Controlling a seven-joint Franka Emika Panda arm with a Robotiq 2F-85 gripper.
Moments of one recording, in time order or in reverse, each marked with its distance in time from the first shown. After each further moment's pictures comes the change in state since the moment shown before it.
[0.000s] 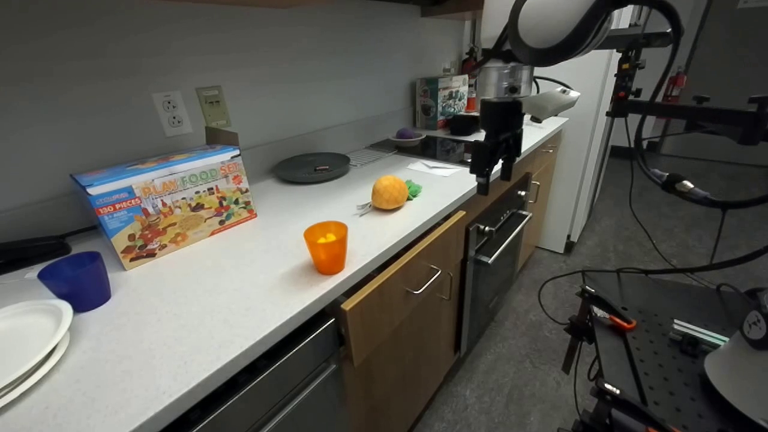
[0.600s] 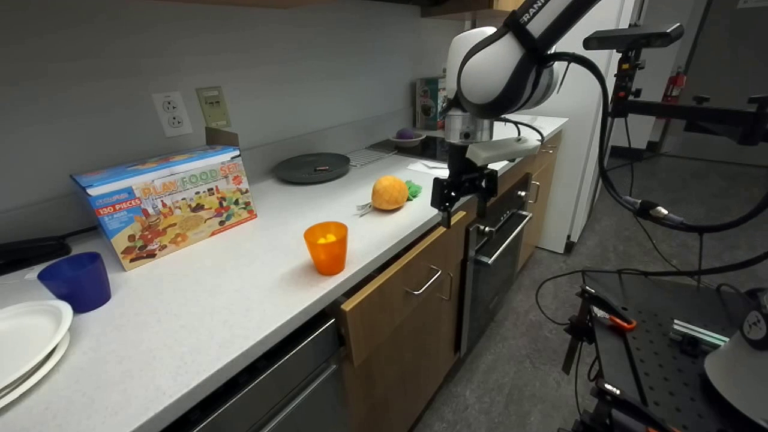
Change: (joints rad) arm 0.006 0.283 0.041 0.102 0.178 0.133 0.217
